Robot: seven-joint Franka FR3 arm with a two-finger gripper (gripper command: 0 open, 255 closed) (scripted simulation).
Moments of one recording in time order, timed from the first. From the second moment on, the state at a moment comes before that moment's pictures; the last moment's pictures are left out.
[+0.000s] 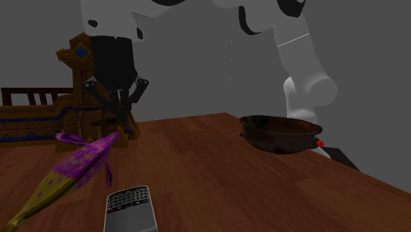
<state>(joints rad) 0.28 0.40 0.62 -1.51 -0.23 1.84 1.54</state>
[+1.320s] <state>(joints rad) 0.19 0.02 0.67 -1.79 0.00 1.81 1.48</state>
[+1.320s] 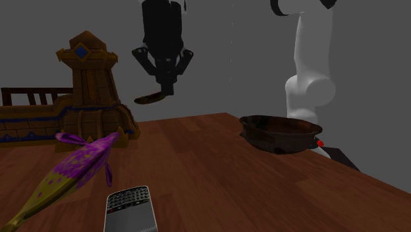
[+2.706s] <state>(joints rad) 0.46 -0.85 0.55 -2.42 0.42 1.64 1.43</state>
